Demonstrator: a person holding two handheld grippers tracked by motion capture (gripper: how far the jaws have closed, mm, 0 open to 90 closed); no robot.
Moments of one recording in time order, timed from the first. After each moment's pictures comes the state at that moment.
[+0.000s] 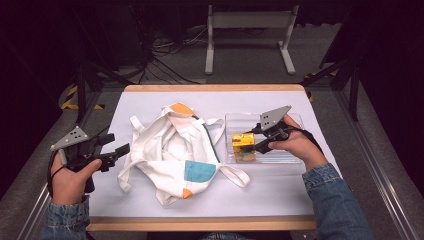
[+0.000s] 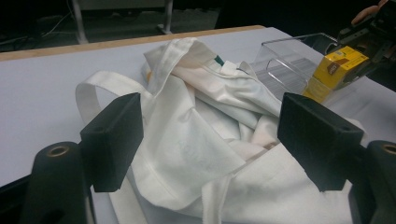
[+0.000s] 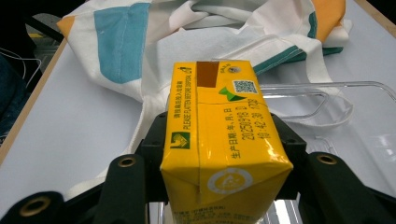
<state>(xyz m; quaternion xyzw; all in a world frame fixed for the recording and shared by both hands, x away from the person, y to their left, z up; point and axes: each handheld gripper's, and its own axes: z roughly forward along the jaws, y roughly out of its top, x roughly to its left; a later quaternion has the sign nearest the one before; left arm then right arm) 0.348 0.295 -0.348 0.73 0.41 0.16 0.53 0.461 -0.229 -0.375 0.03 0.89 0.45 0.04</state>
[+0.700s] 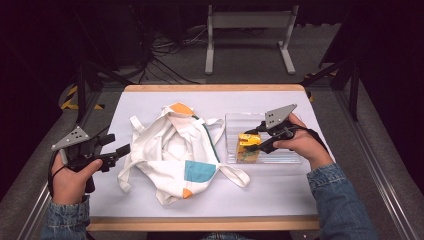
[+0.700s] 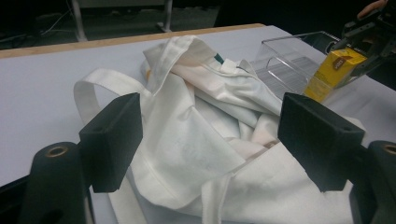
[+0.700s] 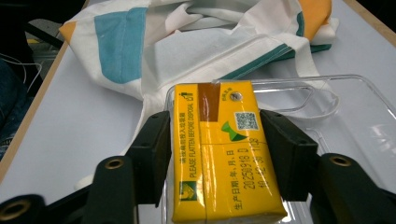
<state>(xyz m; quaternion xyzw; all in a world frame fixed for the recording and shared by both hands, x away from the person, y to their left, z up) 0.348 0.294 -0.349 0.73 0.42 0.15 0.52 0.459 -0.241 -0.368 0.04 0.89 0.45 0.04</state>
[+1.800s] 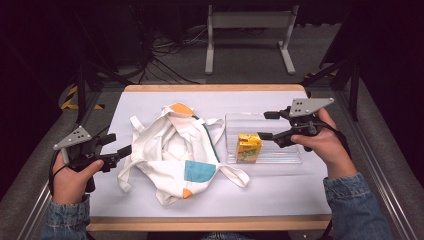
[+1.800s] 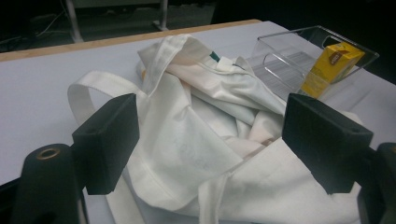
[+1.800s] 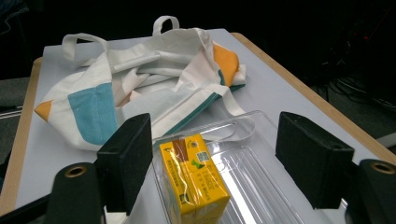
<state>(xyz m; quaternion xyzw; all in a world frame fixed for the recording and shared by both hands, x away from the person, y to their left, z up) 0.349 0.292 -0.348 0.74 0.40 0.15 0.52 0.415 -0.270 -0.302 0.16 0.84 0.50 0.15</state>
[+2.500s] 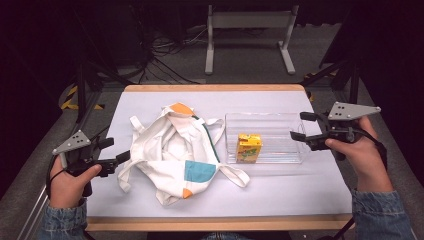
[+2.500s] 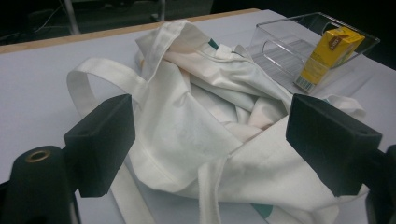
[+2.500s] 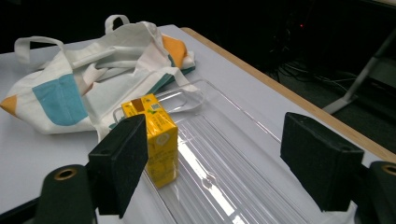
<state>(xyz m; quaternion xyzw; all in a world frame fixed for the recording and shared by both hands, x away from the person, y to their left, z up) 0.340 0.296 -0.354 0.75 0.40 0.15 0.51 0.383 -0.345 -0.296 0.25 0.81 0.49 0.21</state>
